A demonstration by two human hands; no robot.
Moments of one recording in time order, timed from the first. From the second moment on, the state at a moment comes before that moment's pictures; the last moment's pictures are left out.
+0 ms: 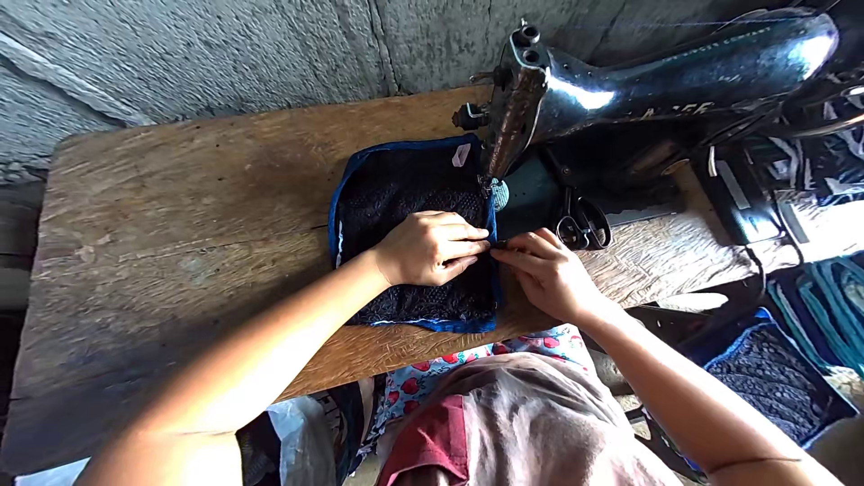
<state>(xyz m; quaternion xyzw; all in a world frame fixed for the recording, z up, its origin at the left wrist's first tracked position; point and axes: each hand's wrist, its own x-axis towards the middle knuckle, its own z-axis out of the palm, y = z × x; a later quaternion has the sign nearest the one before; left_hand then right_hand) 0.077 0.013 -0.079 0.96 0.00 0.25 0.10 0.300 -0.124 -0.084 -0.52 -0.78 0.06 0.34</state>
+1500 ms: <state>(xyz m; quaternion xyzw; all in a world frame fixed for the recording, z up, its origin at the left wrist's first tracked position) 0.130 0.046 -0.049 0.98 -0.08 0.18 0.10 0.276 -0.119 -0.054 -0.73 -0.56 0.25 0.30</state>
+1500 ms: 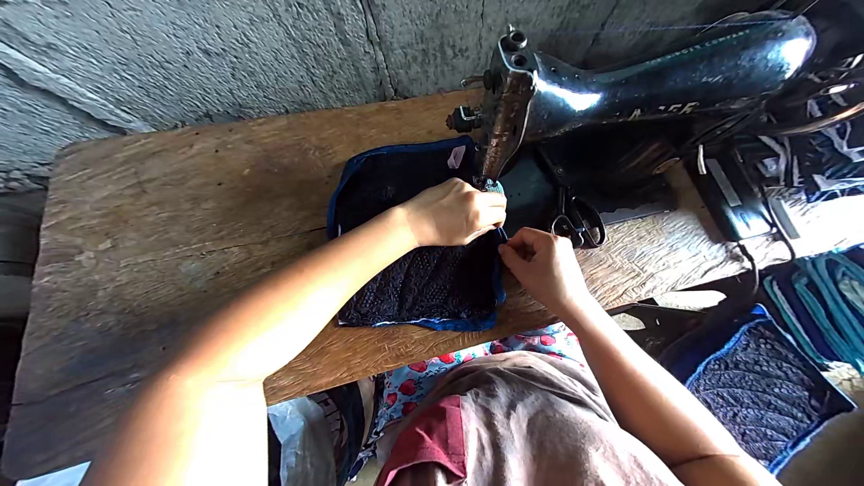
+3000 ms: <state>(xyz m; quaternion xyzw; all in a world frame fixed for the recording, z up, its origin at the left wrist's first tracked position) 0.080 0.022 -0.076 0.97 -0.03 0.24 0.07 0.273 -0.107 -0.047 -0.72 -0.45 0.38 0.37</state>
